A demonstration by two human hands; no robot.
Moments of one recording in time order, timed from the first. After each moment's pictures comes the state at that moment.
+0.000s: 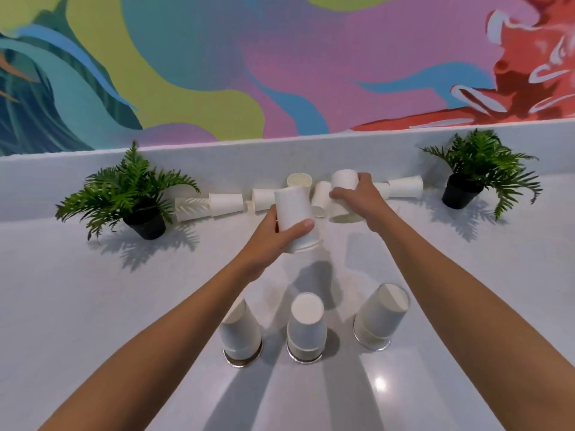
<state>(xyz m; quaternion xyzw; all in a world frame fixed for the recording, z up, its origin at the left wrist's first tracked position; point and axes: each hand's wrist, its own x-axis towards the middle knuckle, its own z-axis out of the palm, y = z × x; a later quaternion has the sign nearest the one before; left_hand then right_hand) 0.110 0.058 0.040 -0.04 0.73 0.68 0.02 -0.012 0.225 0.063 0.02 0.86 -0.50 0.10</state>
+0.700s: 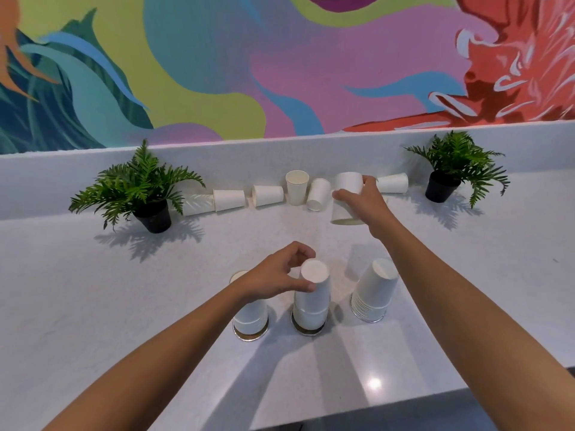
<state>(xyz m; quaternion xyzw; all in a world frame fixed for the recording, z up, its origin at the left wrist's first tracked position) 0.187 0.053 0.017 0.07 0.83 0.53 0.15 0.057 0.234 0.069 0.02 0.84 -0.54 0.04</state>
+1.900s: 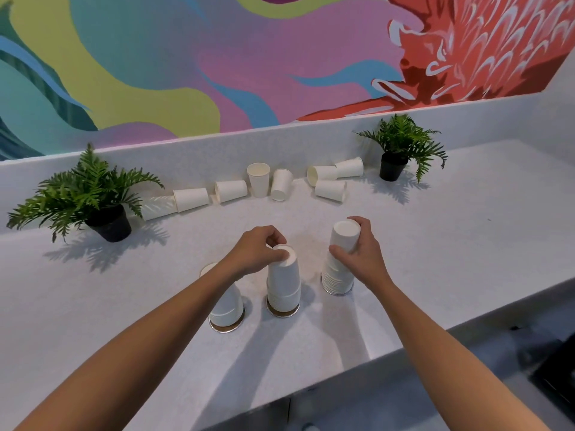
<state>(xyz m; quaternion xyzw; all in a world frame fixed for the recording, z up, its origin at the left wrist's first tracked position) 0.172 0.076 0.025 0.03 0.91 0.41 0.09 0.160 0.310 -0.025 -0.02 0.85 -0.52 -0.08</state>
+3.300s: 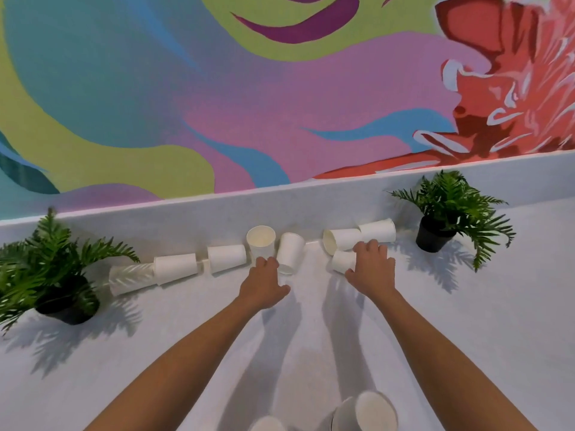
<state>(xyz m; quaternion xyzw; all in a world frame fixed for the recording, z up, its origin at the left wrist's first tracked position) -0.052 0.083 -0.025 -0.06 0.97 0.21 0.09 -0.101 0.302 -0.020 -0.01 1.00 -0.07 -0.03</state>
